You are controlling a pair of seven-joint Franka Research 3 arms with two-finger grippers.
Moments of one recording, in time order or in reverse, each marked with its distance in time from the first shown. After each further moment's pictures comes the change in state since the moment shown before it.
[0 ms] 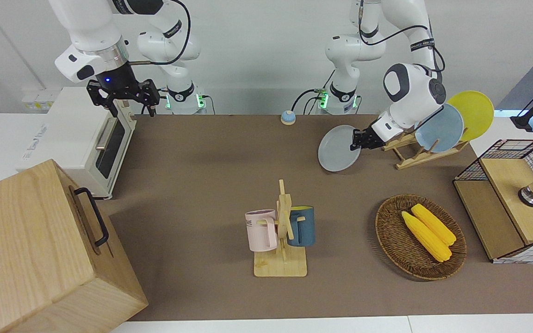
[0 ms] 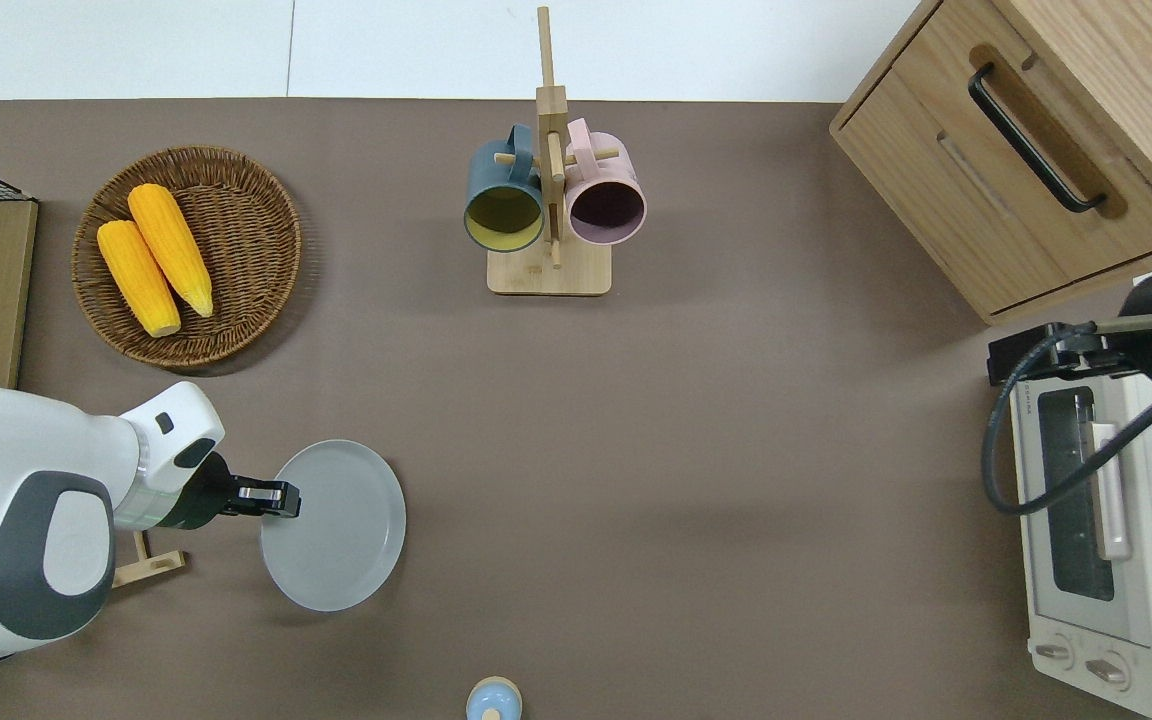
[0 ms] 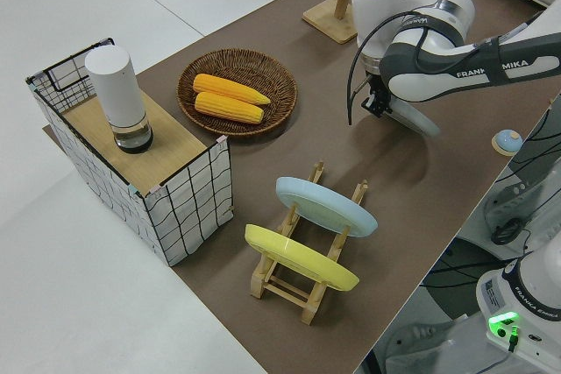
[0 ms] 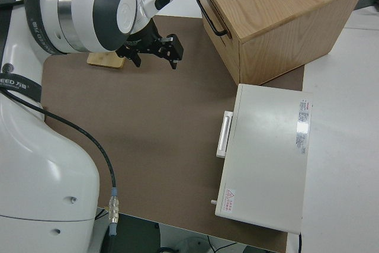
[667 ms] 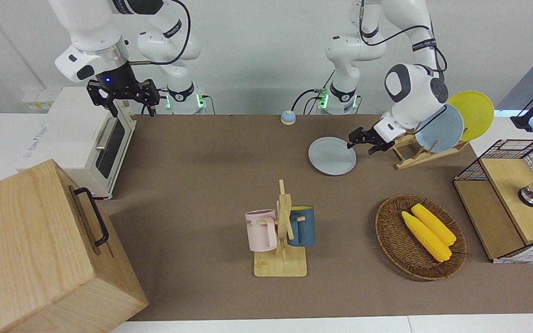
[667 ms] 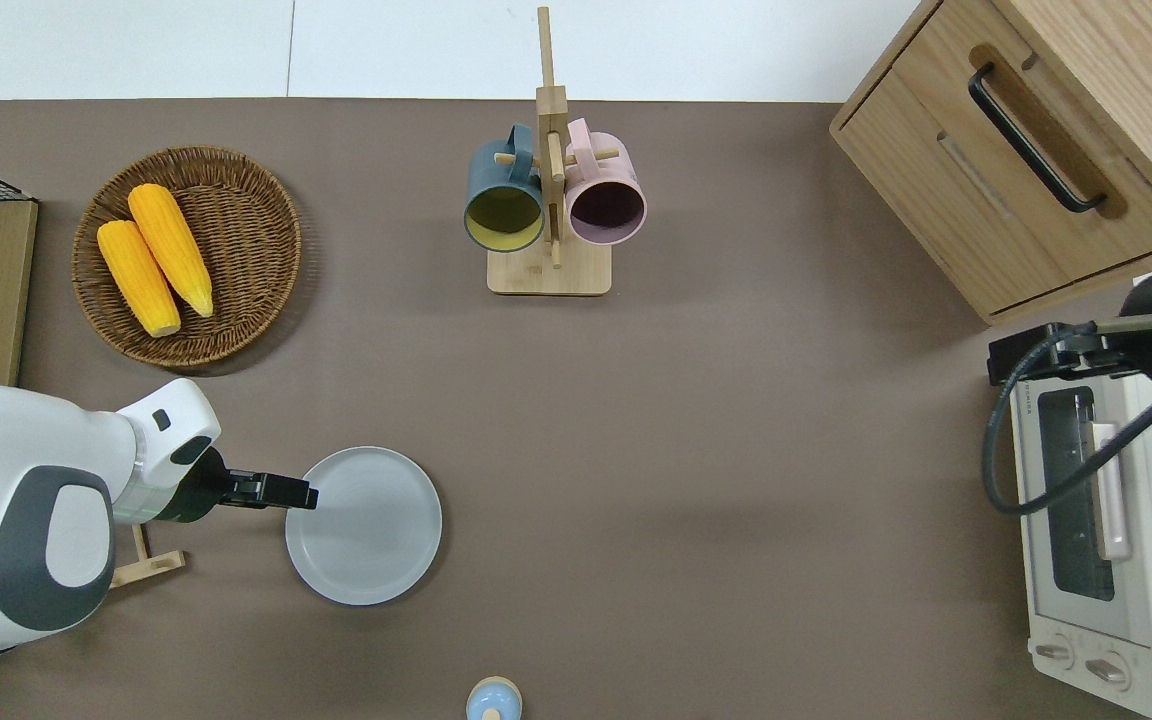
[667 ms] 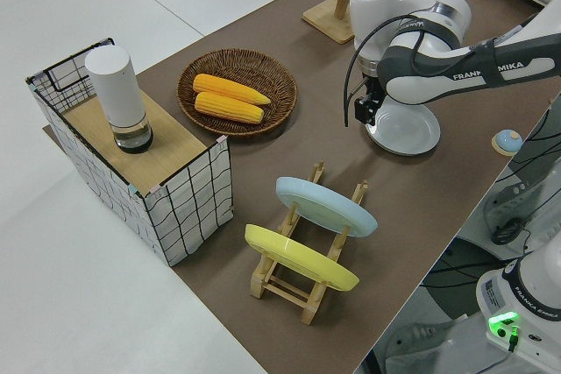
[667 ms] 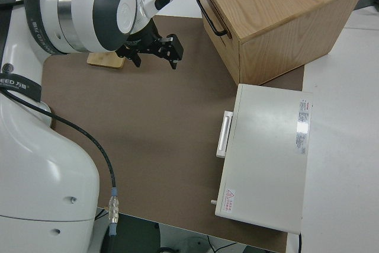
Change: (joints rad) left arm 0.000 0.005 0.008 0.027 0.032 0.021 0.007; right arm 0.000 0.000 0.000 0.000 0.000 0.000 0.000
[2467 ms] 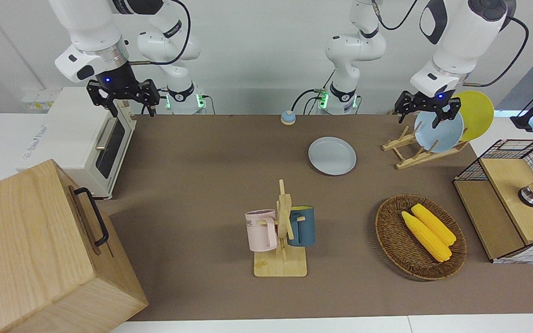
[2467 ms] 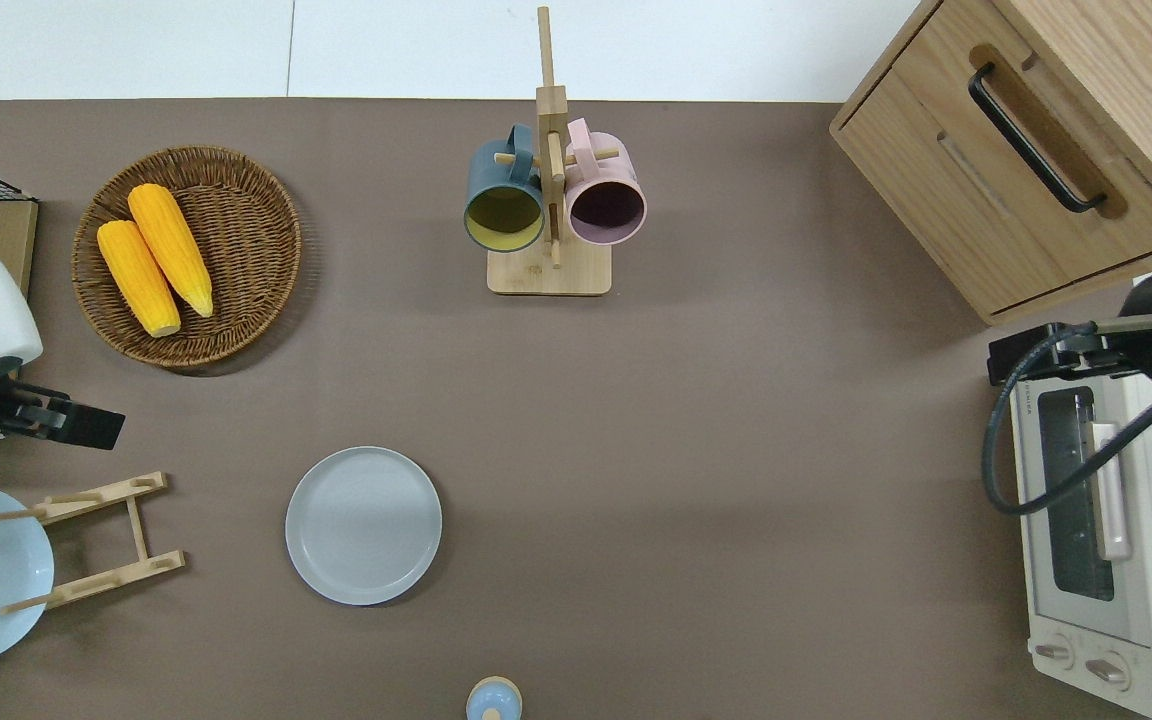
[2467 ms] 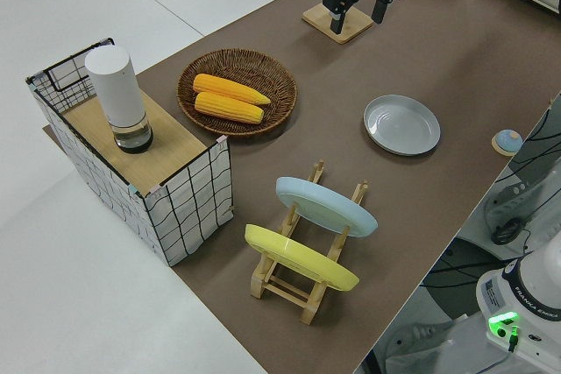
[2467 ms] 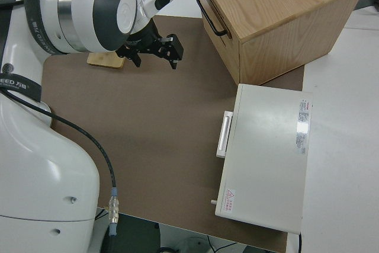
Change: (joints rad) left arm -0.013 0.015 0.010 0.555 0.436 -0.399 -0.006; right arm 0.000 0.000 0.000 0.000 0.000 0.000 0.000
